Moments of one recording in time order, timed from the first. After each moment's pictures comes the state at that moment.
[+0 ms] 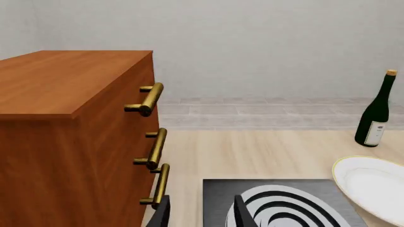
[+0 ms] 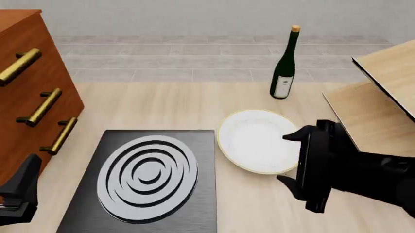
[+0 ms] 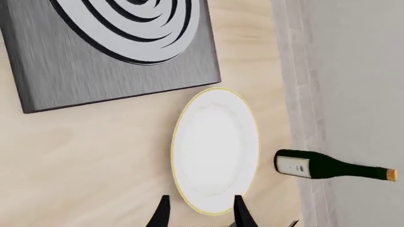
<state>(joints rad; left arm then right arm) 0.00 0.00 0.00 0.00 0.00 0.55 1.00 -0.47 0.24 -1.00</state>
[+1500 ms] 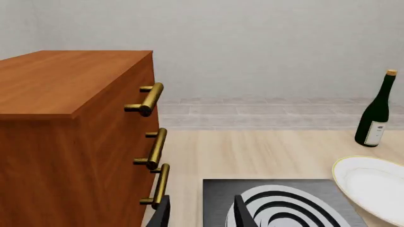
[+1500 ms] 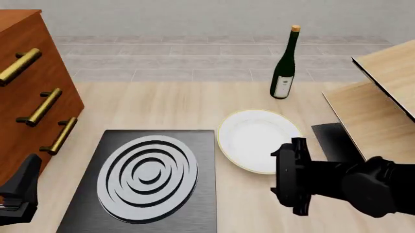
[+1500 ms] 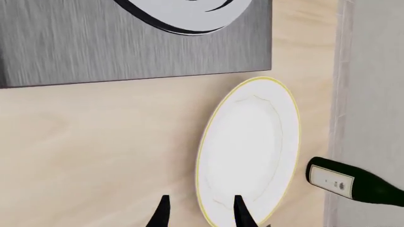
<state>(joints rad) 0.00 0.00 0.00 0.00 0.00 0.49 1.36 -0.41 -0.02 -1.14</state>
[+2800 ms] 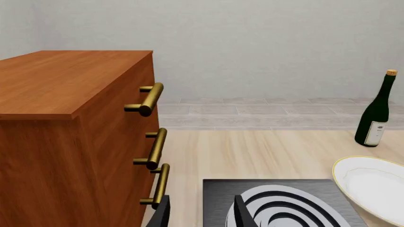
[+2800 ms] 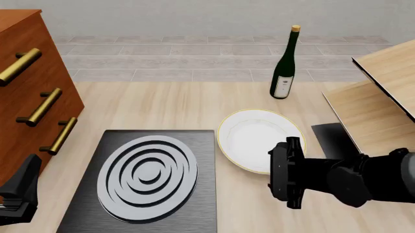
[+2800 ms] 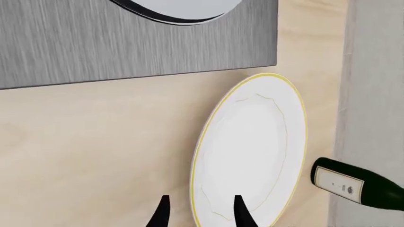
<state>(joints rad) 0.00 0.00 0.00 0.00 0.00 0.45 1.52 -0.45 -0.14 -1.17</state>
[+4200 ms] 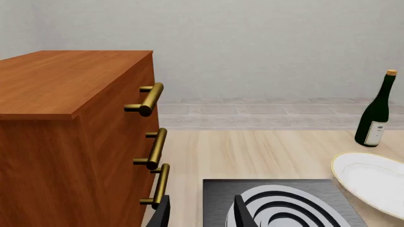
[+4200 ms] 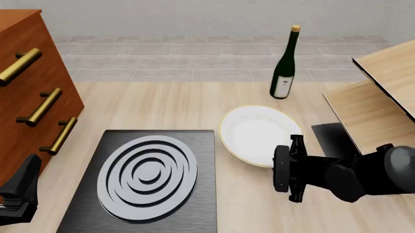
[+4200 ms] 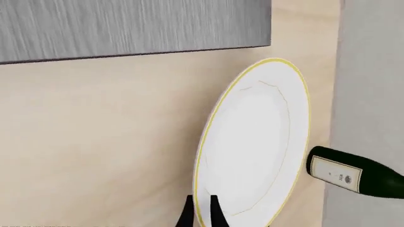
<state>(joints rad) 0.00 0.00 0.00 0.00 0.00 0.36 1.63 -0.45 -0.28 -1.20</state>
